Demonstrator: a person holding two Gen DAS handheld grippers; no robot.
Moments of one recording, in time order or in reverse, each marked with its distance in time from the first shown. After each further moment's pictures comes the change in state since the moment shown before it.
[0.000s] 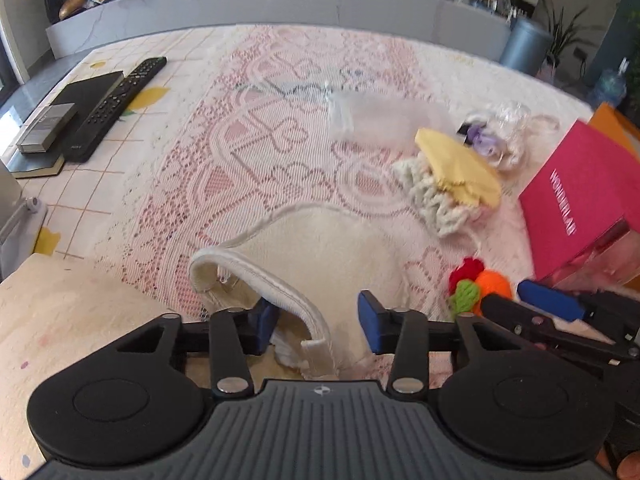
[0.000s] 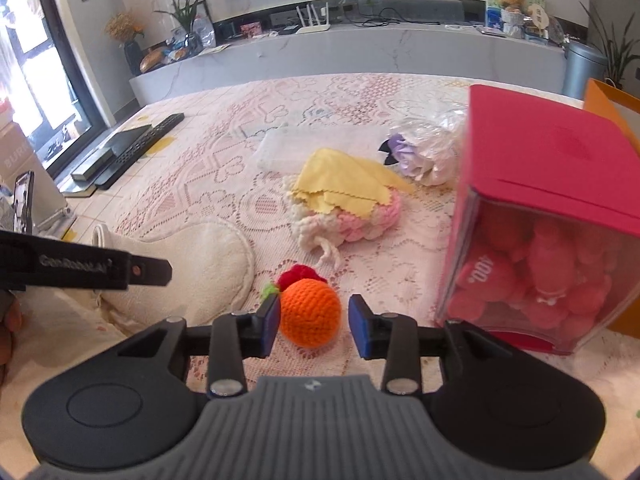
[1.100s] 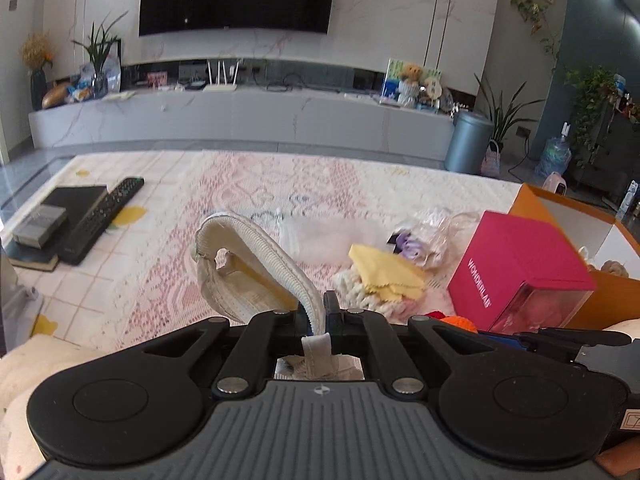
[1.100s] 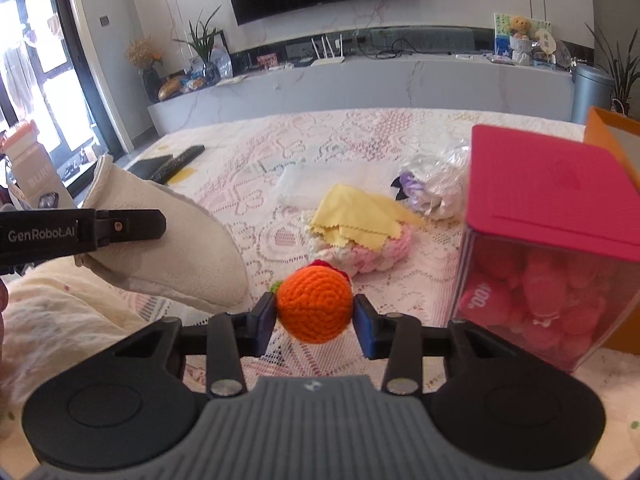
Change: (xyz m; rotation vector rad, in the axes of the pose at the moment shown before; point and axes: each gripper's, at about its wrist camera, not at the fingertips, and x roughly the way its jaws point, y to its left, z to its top) left arm -0.075 -0.015 -0.012 0.050 -0.412 -0.128; right arm -0.036 -0.002 -0.002 0.005 -0.136 0.050
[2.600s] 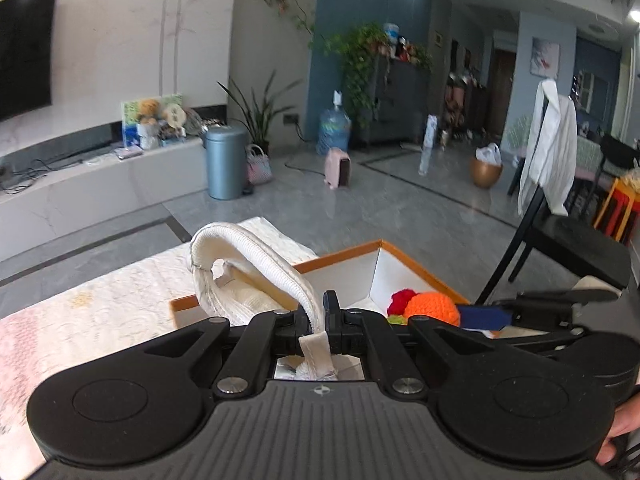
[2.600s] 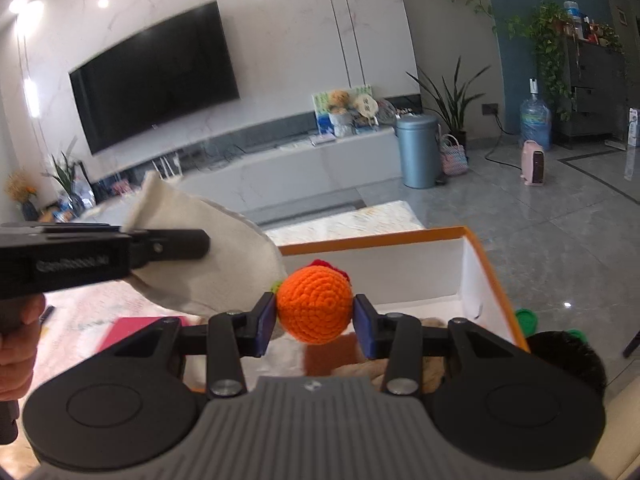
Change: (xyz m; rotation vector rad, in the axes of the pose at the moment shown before) left arm 0.109 -0.308 0.087 0.438 -0.022 -0.574; right arm -0.168 -0.263 0.052 0.225 -0.230 -0.362
